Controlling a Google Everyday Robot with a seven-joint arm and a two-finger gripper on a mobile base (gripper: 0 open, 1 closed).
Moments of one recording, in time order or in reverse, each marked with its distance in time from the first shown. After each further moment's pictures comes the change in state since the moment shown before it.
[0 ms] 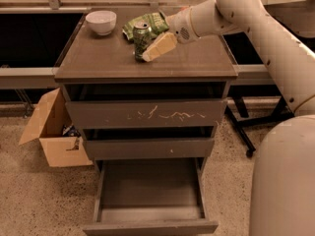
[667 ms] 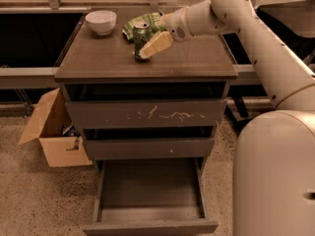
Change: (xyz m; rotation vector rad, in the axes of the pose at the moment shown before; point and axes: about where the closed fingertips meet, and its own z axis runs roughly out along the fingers) arm -0.004 -0.017 0.021 -0.020 -0.046 -0.010
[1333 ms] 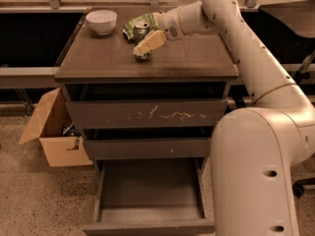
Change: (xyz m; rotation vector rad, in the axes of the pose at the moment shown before) arm -0.004 -0.019 0.029 -0.018 -0.036 -0.002
